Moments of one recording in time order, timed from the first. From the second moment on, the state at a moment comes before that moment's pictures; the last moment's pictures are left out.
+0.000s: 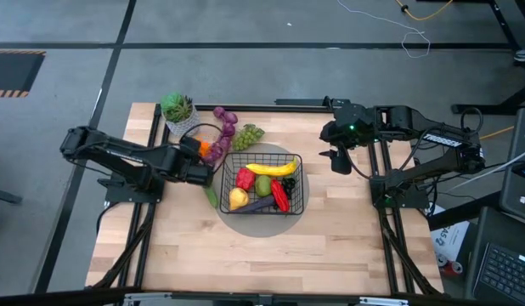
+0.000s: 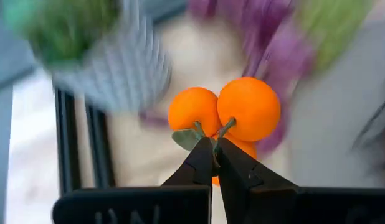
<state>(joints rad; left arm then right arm) -0.14 1.23 0.93 -1.21 -0.82 -1.30 -0.15 1.23 1.44 -1.13 0.05 -0.11</state>
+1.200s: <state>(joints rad) -0.38 1.24 1.08 -0.47 -0.97 -0.43 -0.15 1.23 1.44 -1.13 0.05 -0.11</state>
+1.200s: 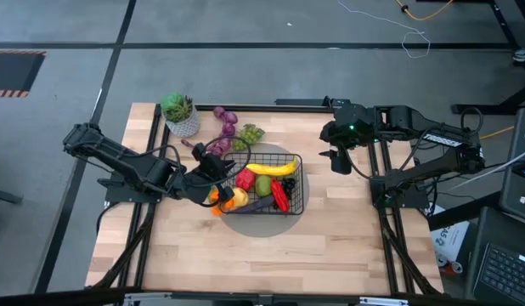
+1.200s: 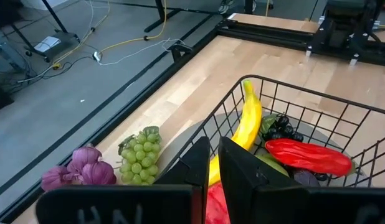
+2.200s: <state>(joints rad) -0.65 1.23 1.06 -0.92 -0.59 -1.14 -0.15 1.23 1.44 -1.13 0.05 -0.11</state>
